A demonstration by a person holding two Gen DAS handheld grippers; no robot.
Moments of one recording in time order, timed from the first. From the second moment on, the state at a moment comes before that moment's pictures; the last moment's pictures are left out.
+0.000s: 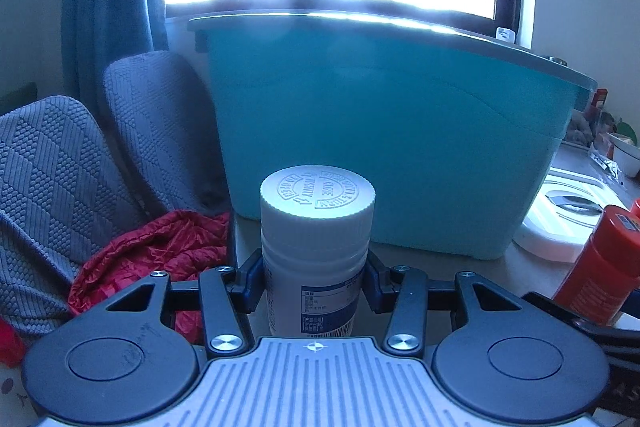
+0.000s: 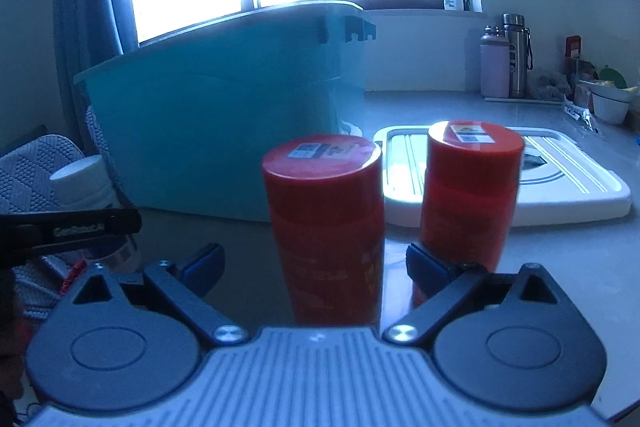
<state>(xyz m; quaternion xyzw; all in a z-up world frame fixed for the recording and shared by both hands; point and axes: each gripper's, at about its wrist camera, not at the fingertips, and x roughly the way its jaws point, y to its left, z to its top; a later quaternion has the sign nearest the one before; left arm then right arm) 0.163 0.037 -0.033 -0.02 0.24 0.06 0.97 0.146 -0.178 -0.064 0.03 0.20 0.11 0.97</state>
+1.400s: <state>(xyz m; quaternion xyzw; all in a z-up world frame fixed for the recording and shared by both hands) 0.162 0.030 0.178 0.01 0.18 0.06 0.98 0.151 -0.164 0.142 -0.01 0.11 0.21 0.97</state>
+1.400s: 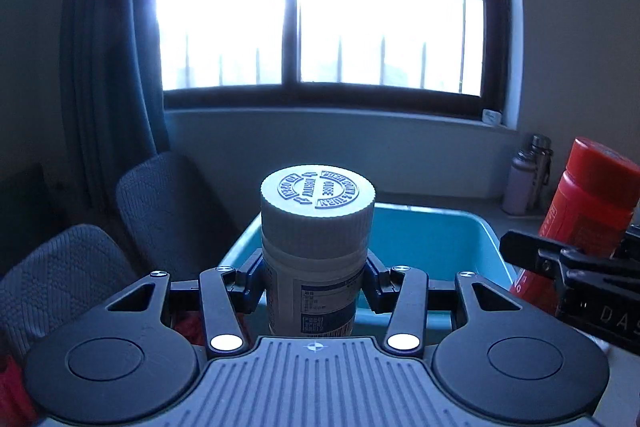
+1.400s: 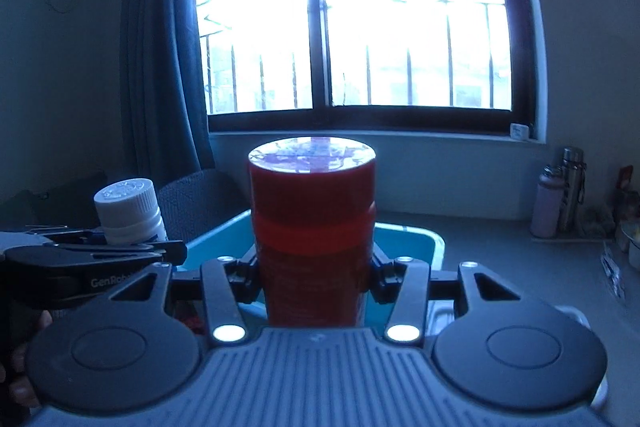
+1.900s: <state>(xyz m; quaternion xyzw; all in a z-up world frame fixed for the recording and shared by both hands) 0.302 0.031 0.149 0.01 0.27 0.05 0.96 0.268 -0.139 0.119 -0.02 0.20 0.21 0.96</state>
